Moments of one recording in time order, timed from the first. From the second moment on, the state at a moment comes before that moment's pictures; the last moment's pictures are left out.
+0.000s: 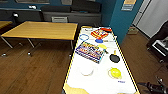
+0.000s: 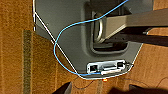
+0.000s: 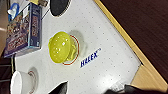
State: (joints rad) left arm 1.49 2.89 -2.53 0.04 -0.11 -0.08; right arm -0.58 1.83 -1.38 0.14 -0.03 0.65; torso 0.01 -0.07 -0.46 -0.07
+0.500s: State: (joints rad) left arm 1.49 2.90 -2.53 0.03 -0.11 -0.08; right arm -0.56 1.99 -1.60 0.14 -0.08 0.74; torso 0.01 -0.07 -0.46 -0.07
